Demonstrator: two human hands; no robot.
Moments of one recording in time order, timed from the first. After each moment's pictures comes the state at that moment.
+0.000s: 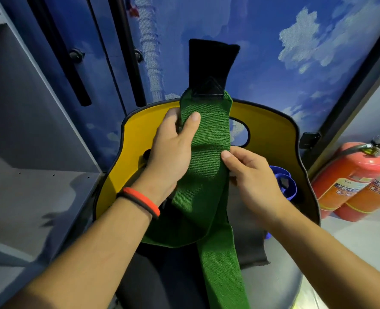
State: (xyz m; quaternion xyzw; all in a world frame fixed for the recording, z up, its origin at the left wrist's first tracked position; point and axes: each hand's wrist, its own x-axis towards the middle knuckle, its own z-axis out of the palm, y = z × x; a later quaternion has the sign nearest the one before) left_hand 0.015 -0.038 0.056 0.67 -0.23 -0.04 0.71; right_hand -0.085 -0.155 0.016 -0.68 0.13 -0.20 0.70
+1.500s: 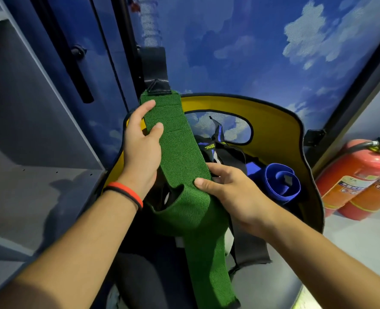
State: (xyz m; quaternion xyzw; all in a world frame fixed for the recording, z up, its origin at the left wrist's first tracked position) left_hand 0.069 -0.007 0.016 0.68 -0.14 0.06 0.71; right_hand -0.084 -0.134 0.000 -0.61 0.08 0.00 0.79
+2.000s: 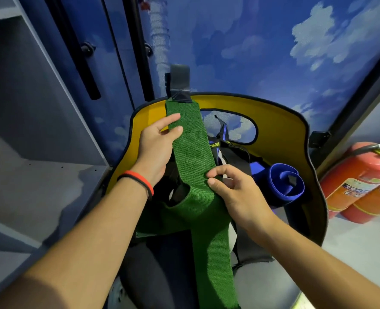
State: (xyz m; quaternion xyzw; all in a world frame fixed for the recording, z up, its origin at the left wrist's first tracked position) left_hand 0.081 -0.016 0.005 0.68 -0.14 -0.06 0.71; right_hand -0.091 -0.134 -0.024 -0.74 0.16 -0.10 0.64
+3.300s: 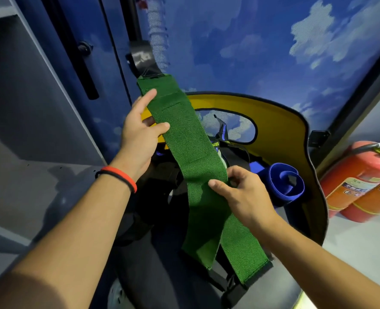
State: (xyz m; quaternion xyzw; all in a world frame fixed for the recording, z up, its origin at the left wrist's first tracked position) left_hand 0.097 0.009 0.020 0.64 -0.19 -0.04 0.75; right_hand -0.086 -0.146 -0.032 -0.80 0.22 -0.14 0.54
